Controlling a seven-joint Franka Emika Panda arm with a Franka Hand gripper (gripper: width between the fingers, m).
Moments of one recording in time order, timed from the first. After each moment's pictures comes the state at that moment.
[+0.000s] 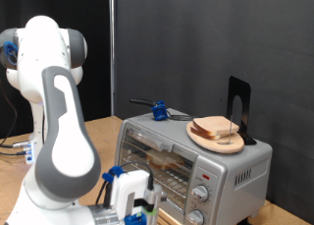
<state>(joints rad) -0.35 0.94 0.00 -1.37 1.24 1.54 -0.09</state>
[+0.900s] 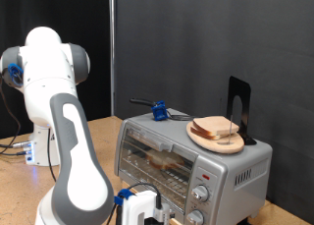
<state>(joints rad) -0.33 1.04 0.05 -1.30 1.25 1.55 -0.18</state>
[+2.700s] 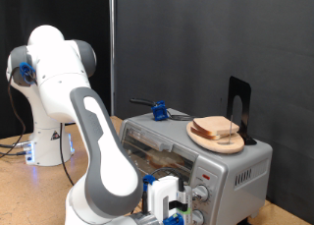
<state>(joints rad) -0.29 1.02 0.10 -1.31 1.26 1.56 -0.20</state>
